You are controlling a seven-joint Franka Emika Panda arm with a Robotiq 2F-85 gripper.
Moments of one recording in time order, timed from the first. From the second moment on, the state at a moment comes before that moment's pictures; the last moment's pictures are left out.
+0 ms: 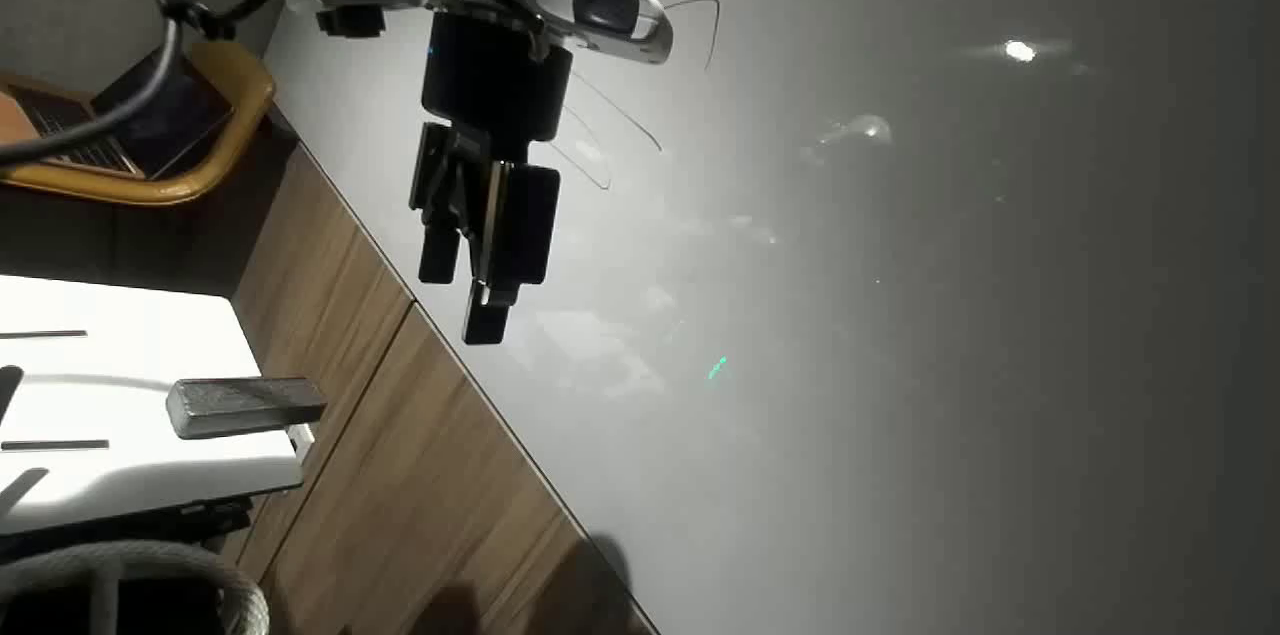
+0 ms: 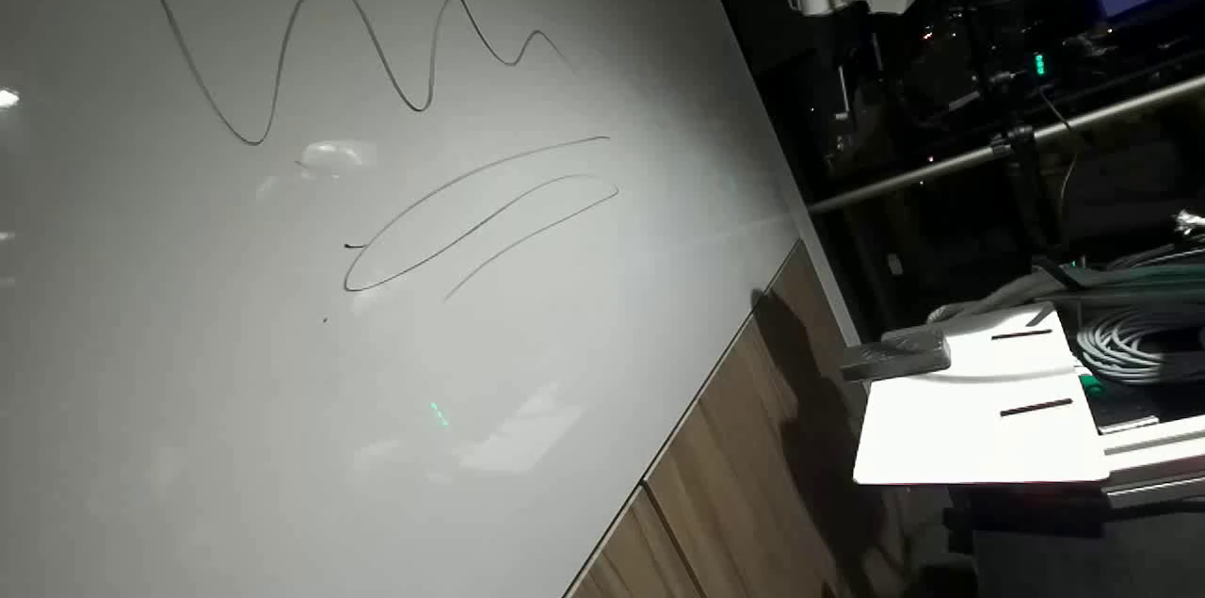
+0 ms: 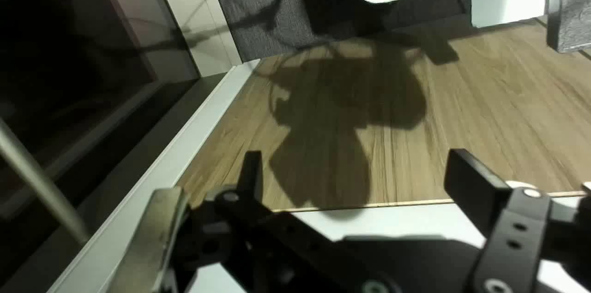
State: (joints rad) arm -0.33 -0.60 -0.17 -2.65 -0.35 2.32 -0.01
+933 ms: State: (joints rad) arm -0.33 -0.60 -0.17 -2.65 -0.35 2.32 -0.01
